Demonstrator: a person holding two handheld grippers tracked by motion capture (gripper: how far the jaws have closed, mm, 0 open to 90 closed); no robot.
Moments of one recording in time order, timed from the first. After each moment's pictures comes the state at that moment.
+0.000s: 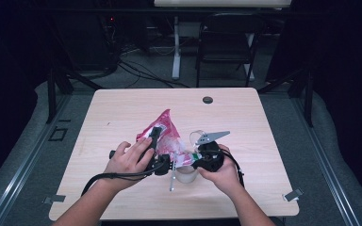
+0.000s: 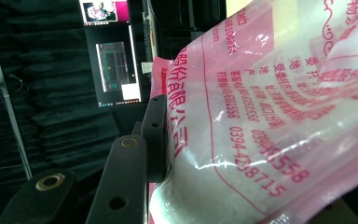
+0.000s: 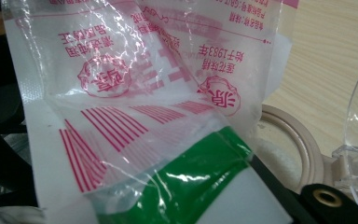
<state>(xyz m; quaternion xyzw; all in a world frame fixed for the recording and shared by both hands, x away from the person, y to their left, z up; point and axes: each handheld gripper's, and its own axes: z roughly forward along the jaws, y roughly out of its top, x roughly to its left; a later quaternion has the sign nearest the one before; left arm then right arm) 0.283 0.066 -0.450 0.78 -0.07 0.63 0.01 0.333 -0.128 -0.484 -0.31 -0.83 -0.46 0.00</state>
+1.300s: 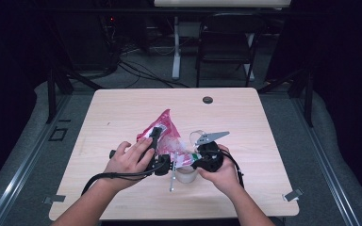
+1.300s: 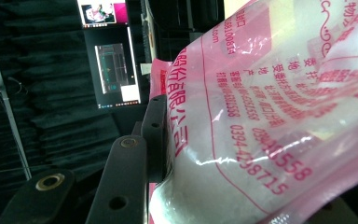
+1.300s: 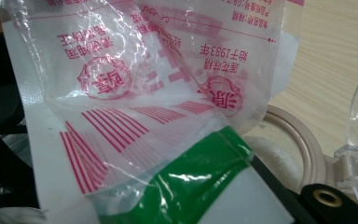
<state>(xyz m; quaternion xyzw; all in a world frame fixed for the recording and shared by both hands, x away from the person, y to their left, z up) 0.283 0.065 -0.448 0.77 -0.08 0.63 0.00 0.333 -0.126 -0.485 -0.31 -0.83 -0.46 0.01</state>
